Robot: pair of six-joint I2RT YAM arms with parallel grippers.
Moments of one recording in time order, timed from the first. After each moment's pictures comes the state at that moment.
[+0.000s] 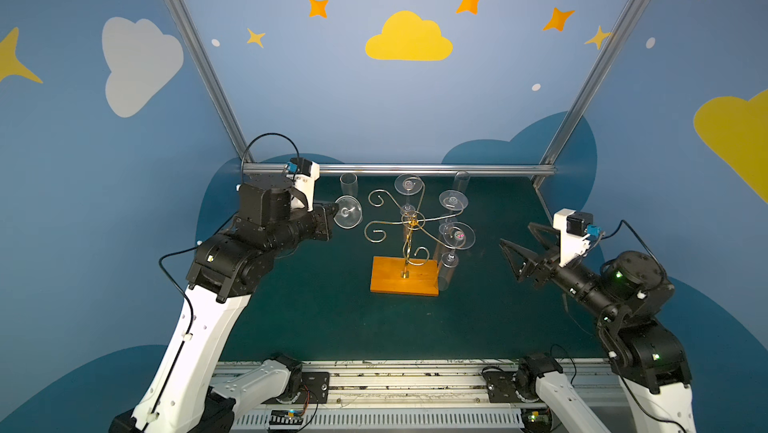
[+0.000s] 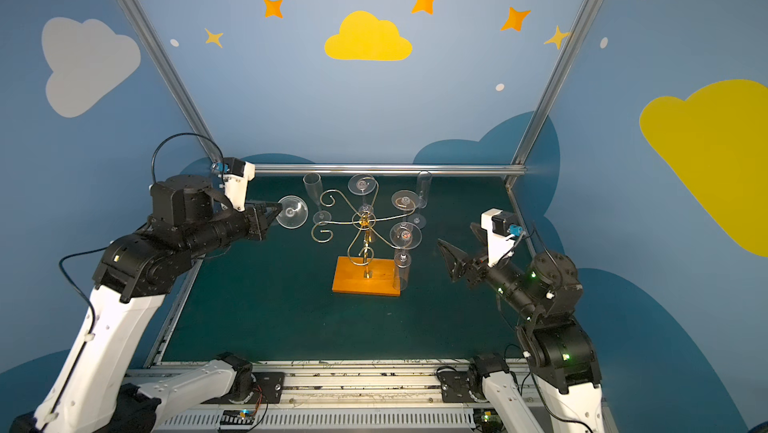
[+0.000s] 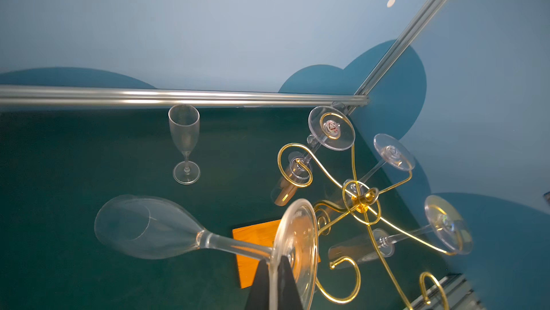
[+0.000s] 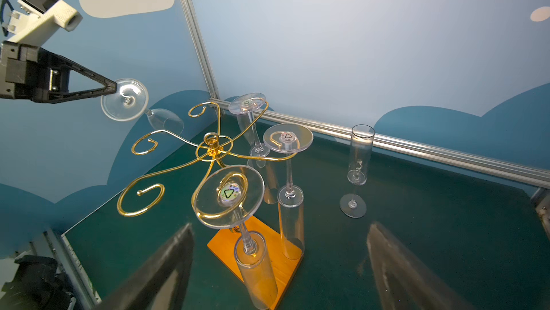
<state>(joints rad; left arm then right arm) -0.41 1.12 1.67 -1.03 0.08 -0.28 0.22 0.62 1.13 -0.63 -0.43 0.08</state>
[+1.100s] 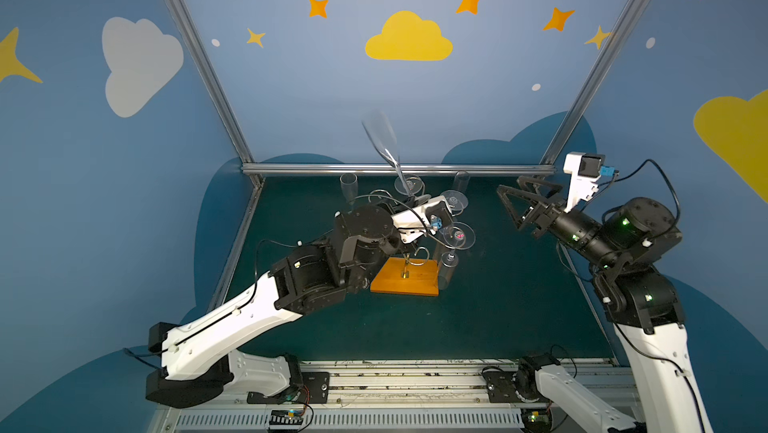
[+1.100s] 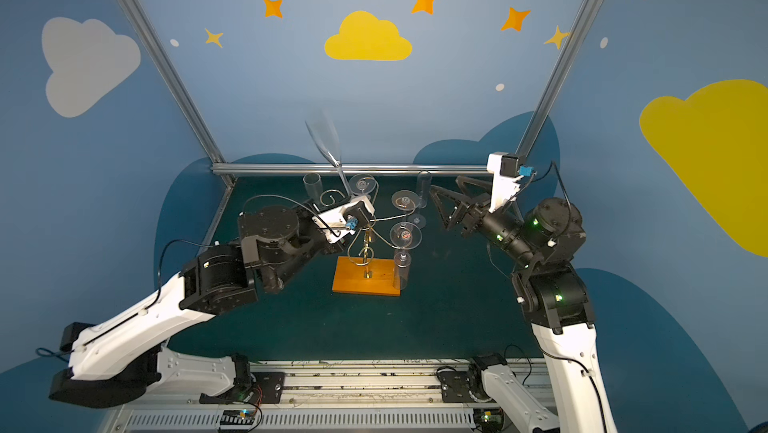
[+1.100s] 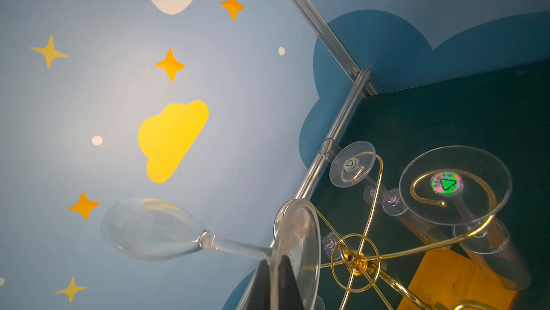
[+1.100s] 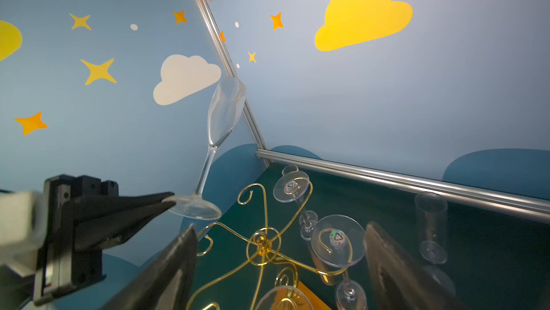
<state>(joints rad) -1.16 1.28 1.64 -0.51 -0.64 0.76 0.24 0.92 1.39 -0.40 -0.55 0.40</state>
